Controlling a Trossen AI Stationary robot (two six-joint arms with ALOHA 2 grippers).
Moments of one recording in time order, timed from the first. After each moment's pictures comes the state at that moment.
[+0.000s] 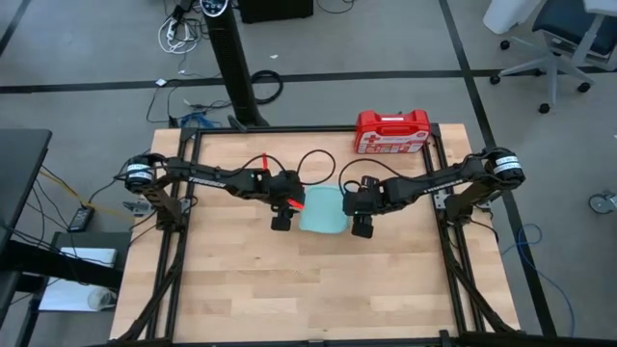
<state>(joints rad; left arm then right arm) 0.10 1.68 1.02 -0.31 -0.02 0.27 0.08 1.54 0.96 -0.68 0.28 0.23</state>
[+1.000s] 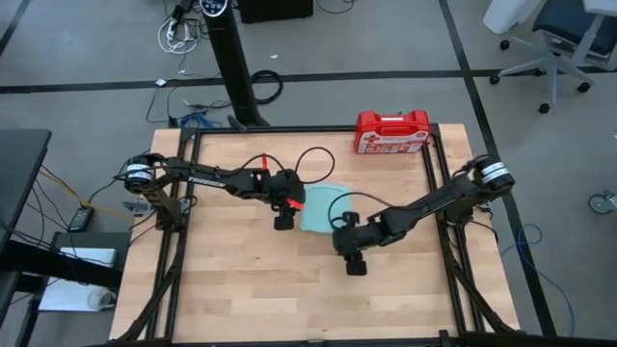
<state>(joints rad) 0.10 1.68 1.03 -0.29 -0.03 0.15 0.34 1.67 0.97 -0.31 0.16 0.25</state>
